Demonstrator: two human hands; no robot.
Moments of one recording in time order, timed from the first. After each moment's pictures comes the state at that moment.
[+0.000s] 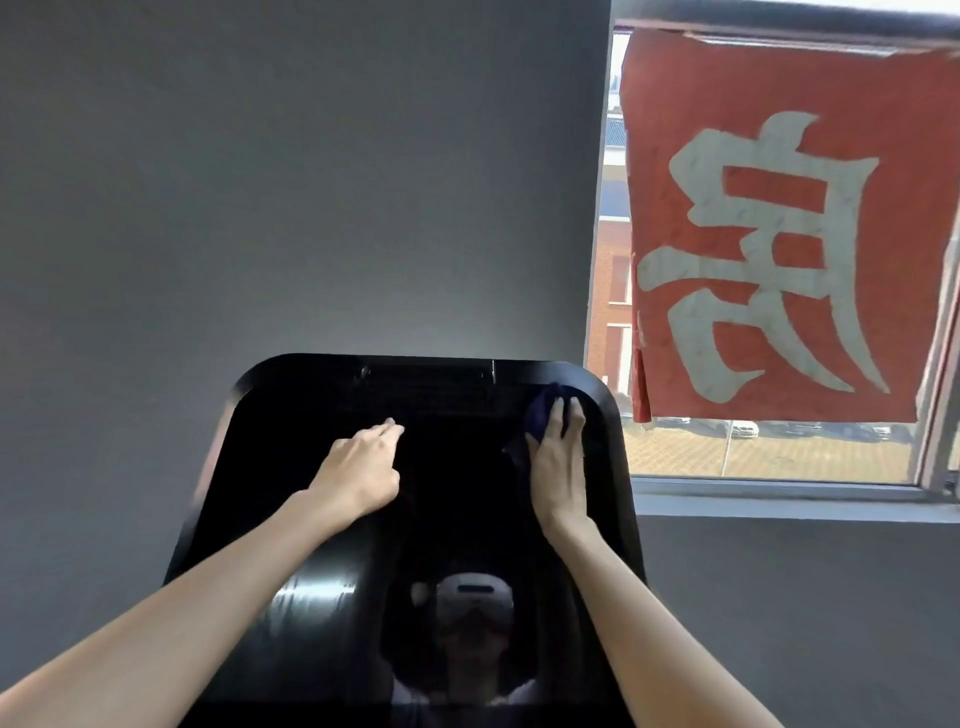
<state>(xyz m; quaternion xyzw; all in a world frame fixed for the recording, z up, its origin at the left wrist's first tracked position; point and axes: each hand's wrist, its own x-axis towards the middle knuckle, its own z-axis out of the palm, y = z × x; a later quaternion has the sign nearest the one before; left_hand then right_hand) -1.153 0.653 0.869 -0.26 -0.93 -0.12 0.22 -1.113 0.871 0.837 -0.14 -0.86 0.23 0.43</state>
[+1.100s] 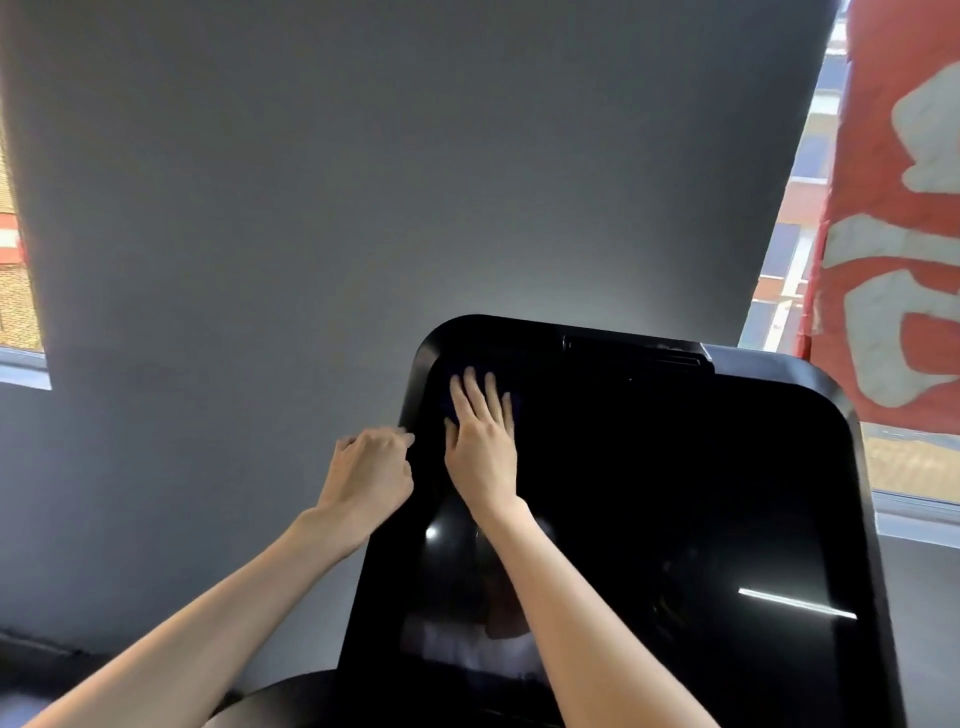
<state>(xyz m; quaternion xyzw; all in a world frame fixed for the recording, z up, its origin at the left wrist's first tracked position) -1.201 0.473 0.825 -0.15 -0.94 -0.18 0.26 -1.243 0.608 0.804 0.06 -0.88 0.13 0.46</state>
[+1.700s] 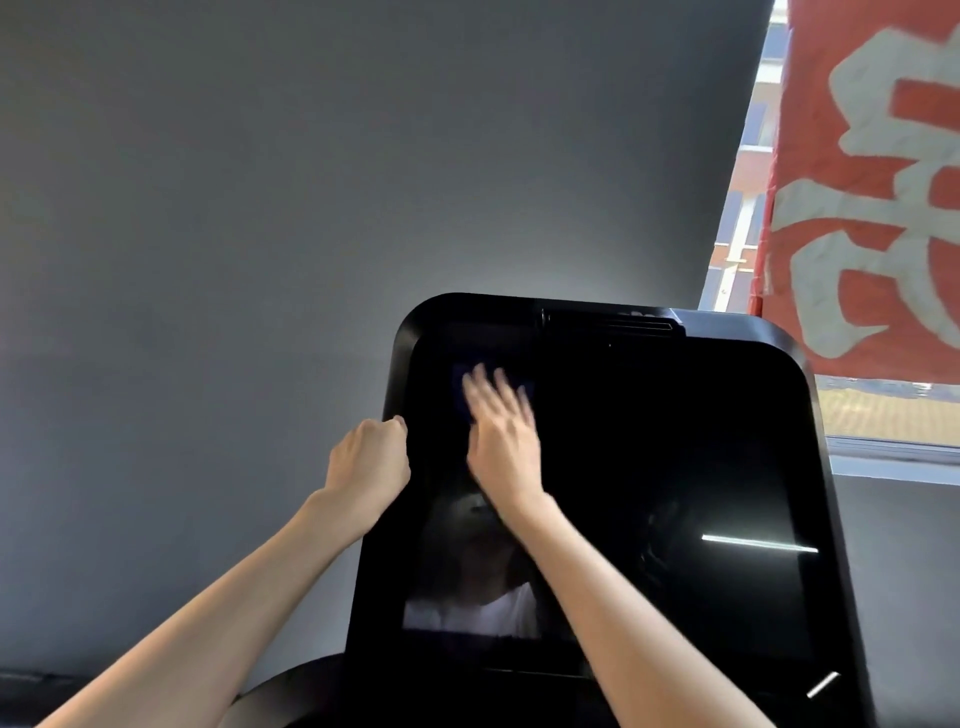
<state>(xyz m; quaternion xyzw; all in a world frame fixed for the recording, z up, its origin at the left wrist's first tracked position) -1.196 0.475 0.829 -0.14 -0.96 -0.15 0.17 -1.209 0.634 0.793 0.04 -0.88 0.08 0.47</state>
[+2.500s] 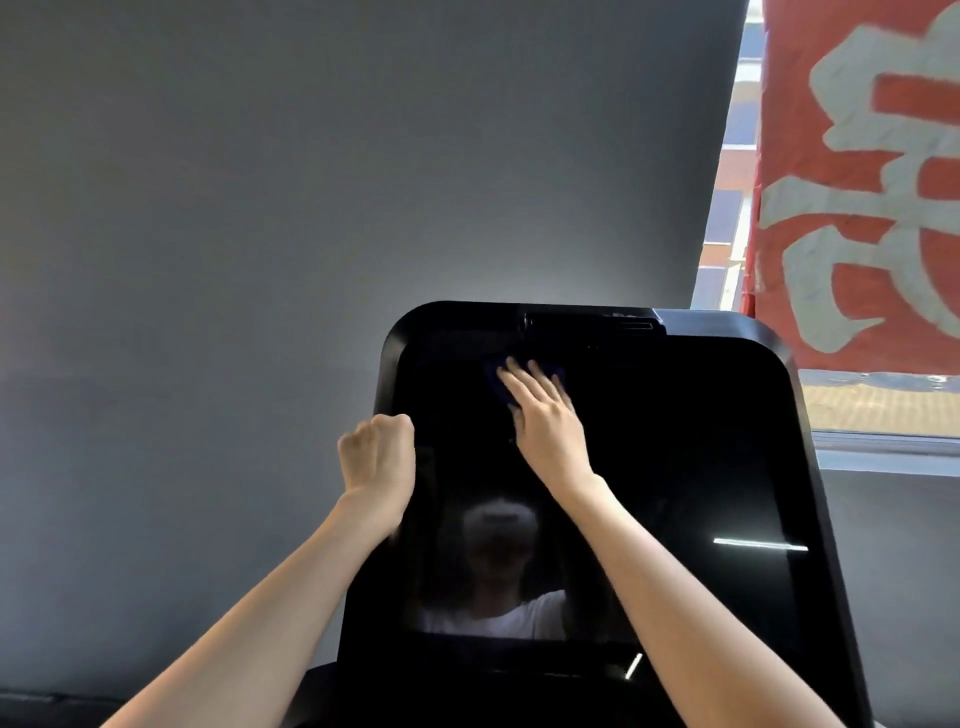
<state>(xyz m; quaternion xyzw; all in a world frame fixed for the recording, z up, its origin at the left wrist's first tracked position) -1.181 0.508 0.838 -0.09 -0.96 -0.04 0.26 -1.203 0.702 0.811 0.04 -0.87 0.10 0.47</state>
